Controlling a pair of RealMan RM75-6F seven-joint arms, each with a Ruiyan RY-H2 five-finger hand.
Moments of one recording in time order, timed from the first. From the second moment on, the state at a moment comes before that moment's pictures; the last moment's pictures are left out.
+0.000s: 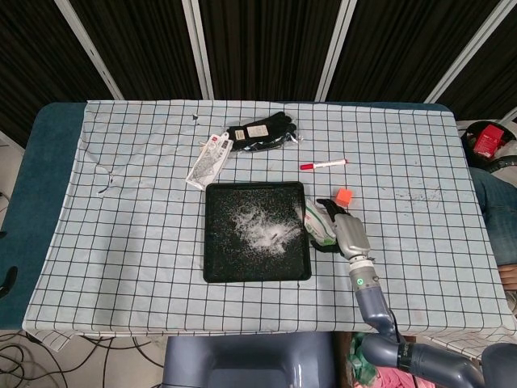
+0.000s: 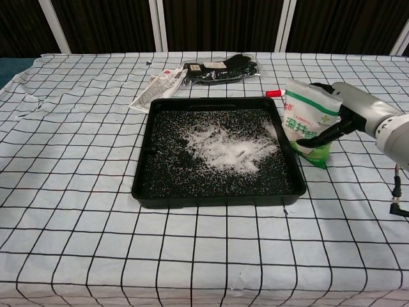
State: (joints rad) left arm 0.01 -1.12 -0.10 -1.59 1.53 1.70 0.00; right arm 0.56 -1.69 0.25 -1.36 -1.07 1.11 -0.05
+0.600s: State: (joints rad) left arm 0.00 -1.12 -0.10 -1.59 1.53 1.69 0.02; right arm 0.45 -1.33 0.22 -1.64 -1.14 1.19 -0.12
